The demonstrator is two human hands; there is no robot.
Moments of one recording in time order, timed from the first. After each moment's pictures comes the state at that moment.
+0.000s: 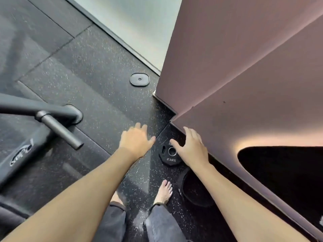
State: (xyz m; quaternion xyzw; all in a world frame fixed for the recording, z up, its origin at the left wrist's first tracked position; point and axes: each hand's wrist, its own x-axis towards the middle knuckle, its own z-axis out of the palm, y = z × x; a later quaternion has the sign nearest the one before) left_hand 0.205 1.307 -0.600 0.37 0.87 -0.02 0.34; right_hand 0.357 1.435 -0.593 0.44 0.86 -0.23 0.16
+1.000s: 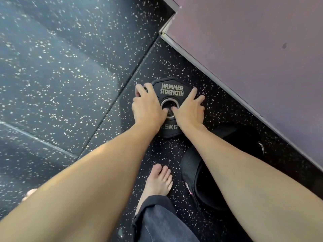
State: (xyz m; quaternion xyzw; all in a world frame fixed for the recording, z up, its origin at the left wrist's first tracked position) left_hand 0.361 1.418 -1.102 0.28 0.90 0.00 0.32; right_hand 0.445 1.495 -1.106 0.61 0.74 -0.18 0.24
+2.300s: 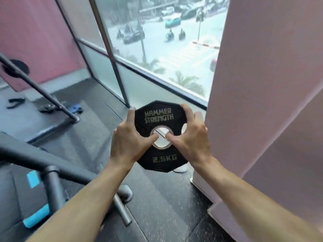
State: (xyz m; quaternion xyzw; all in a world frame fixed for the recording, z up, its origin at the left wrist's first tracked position) left_hand 0.092 1.279 -0.205 0.24 0.90 0.34 -0.15; right_hand 0.175 1.433 -0.219 0.19 0.86 -0.35 -0.31
